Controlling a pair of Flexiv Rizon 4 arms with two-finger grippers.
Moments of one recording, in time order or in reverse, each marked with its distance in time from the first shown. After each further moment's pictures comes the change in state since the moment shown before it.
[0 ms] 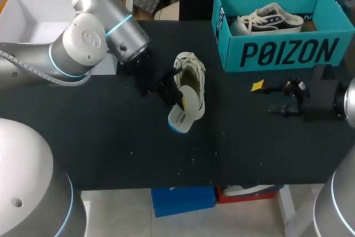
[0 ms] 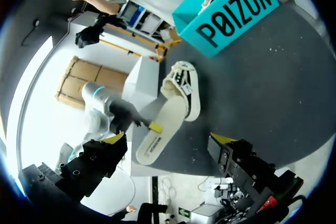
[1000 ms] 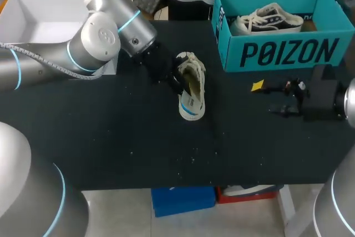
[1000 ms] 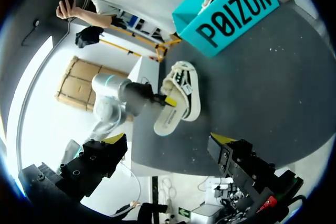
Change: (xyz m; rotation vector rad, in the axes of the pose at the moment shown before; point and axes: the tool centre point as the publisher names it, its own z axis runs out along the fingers) left arm 0.000 0.097 0.002 -0.086 -0.031 -0.098; right arm 0.000 0.000 0.000 0.000 0.000 0.000
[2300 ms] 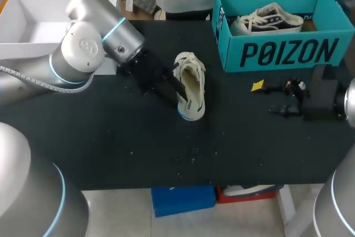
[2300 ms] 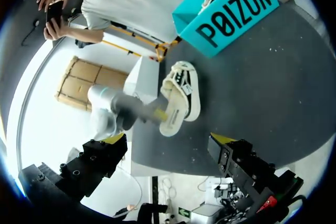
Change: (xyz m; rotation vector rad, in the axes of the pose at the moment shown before) left arm 0.014 -0.062 -0.012 0.029 -0.061 -0.008; right arm 0.000 0.000 0.000 0.000 0.000 0.000
